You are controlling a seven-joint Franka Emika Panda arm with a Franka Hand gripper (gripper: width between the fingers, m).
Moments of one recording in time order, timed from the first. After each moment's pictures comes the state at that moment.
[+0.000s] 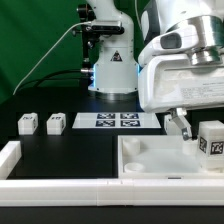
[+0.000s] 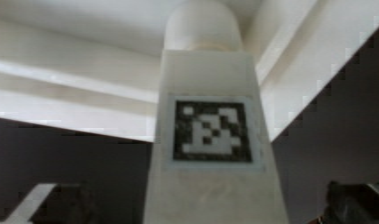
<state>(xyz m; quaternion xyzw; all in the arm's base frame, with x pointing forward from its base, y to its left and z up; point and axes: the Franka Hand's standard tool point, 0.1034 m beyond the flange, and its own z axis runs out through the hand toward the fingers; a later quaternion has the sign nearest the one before) 0.623 0.115 0.081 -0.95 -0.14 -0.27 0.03</state>
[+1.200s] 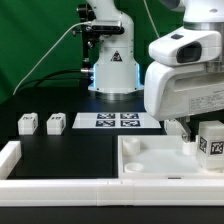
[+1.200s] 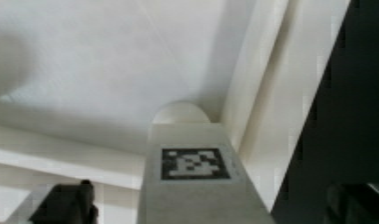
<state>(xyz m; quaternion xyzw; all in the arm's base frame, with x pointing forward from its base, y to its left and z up) 0.616 0.114 0.076 -0.99 -0.13 0.02 0.04</state>
